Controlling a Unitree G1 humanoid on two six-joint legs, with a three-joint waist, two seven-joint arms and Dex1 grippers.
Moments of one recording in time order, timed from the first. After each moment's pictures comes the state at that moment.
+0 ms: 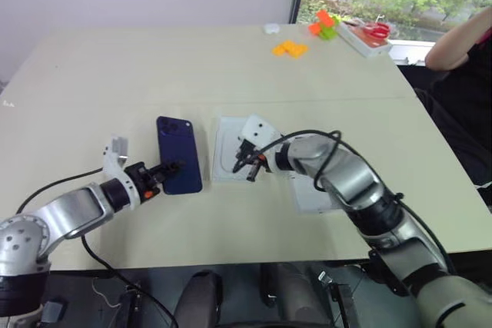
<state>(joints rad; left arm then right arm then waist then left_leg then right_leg) -0.08 0.78 0.24 -0.24 -1.93 0.92 0.24 -0.75 -0.36 0.50 -0.11 0.14 0.94 0.63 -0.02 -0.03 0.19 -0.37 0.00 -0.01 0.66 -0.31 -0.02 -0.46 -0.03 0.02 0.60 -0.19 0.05</state>
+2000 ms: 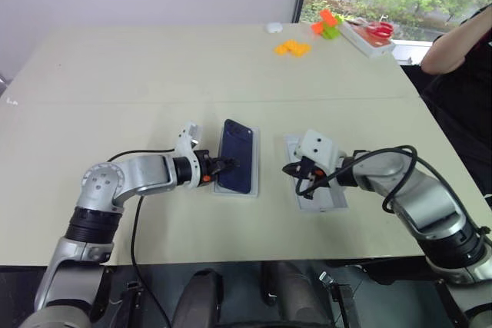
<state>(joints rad) -0.51 0.55 -0.07 0.05 -1.95 1.08 0.47 -0.47 -0.74 0.27 -0.44 0.22 0.91 0.83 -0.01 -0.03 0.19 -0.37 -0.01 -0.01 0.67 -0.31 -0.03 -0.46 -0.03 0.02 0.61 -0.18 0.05</state>
